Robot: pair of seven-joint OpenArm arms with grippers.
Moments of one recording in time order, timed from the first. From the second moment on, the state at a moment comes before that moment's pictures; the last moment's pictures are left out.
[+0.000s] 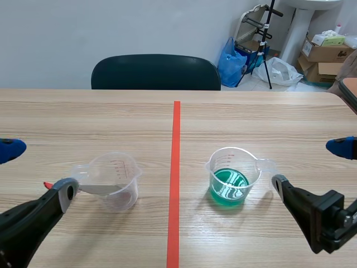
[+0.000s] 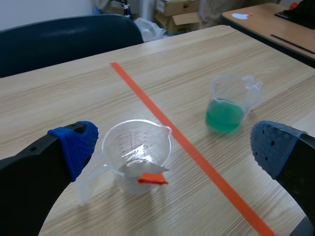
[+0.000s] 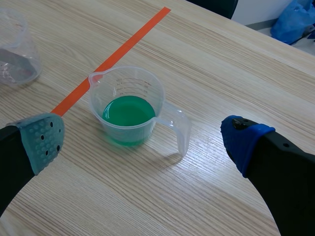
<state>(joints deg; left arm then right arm) 56.8 -32.6 -11.5 119.5 -21.3 -24.7 -17.8 -45.8 30.8 12.9 114.6 16.7 23.7 4.3</state>
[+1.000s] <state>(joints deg) 80.4 -23.7 -26.0 118.7 -5.3 -16.9 -40.2 -35.7 33.0 7.9 114.6 14.4 34.6 4.9</state>
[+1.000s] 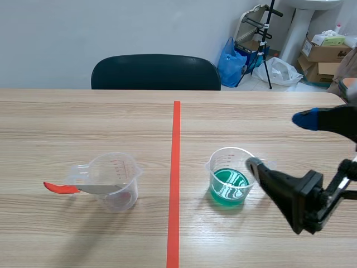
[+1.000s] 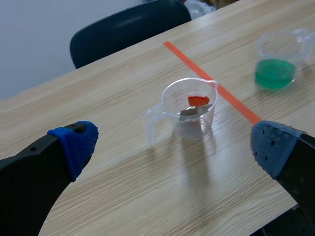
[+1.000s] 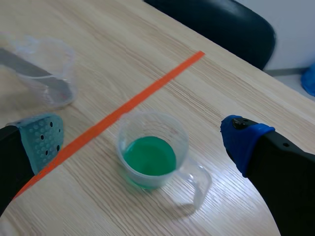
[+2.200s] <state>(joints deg) 80.4 -20.7 -26.0 116.7 -2.0 -17.1 -40.7 -5.0 24.6 -35.1 96.6 -5.7 35.3 12.6</state>
